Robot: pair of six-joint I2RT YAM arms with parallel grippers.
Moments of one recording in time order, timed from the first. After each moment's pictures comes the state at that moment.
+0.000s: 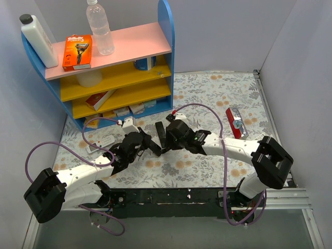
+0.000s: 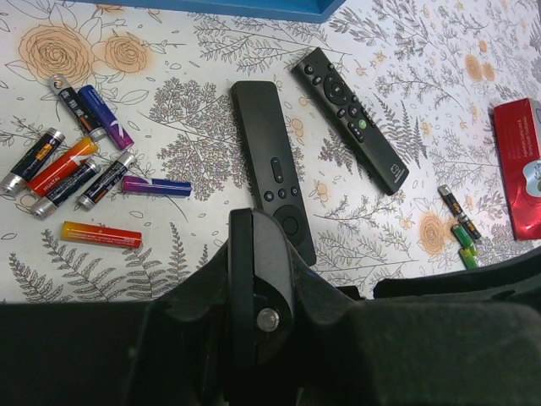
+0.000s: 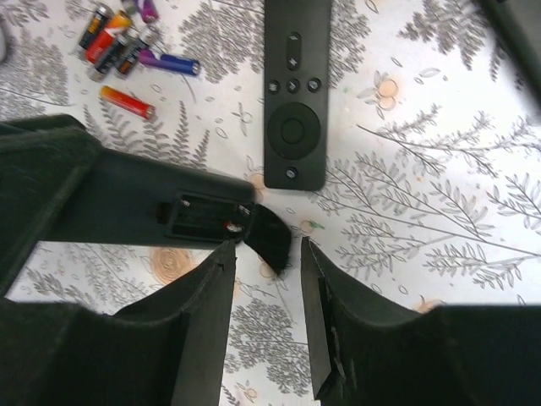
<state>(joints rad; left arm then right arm) -0.80 1.07 0.44 0.15 -0.48 -0.82 1.01 1.54 0.96 -0.23 0.20 0.74</state>
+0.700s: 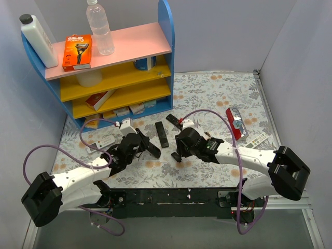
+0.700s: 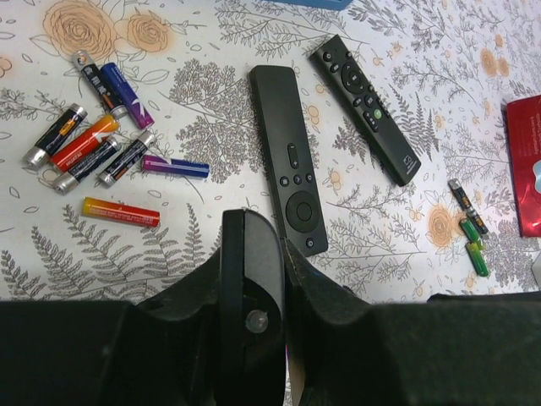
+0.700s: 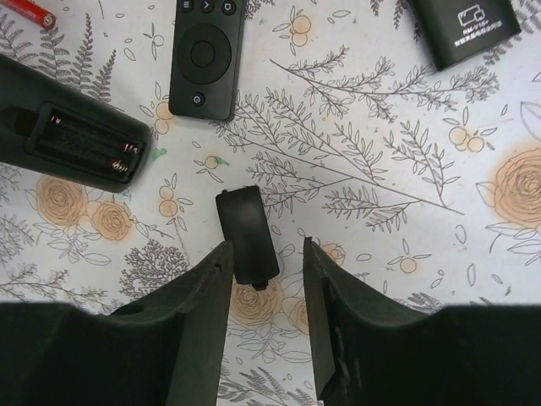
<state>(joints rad) -0.80 1.03 0.43 0.08 -0.48 -0.86 1.01 1.35 0.75 -0.25 0.25 0.57</state>
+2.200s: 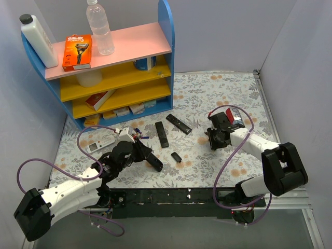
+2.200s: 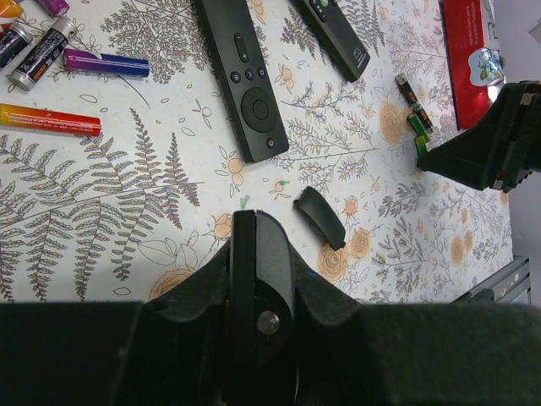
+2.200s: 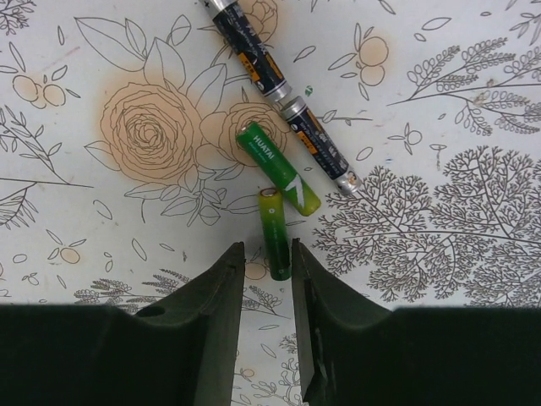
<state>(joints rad) -0.79 0.80 0.30 0.01 -0.19 -0.88 0.42 1.40 0.72 -0.48 0.07 0.20</state>
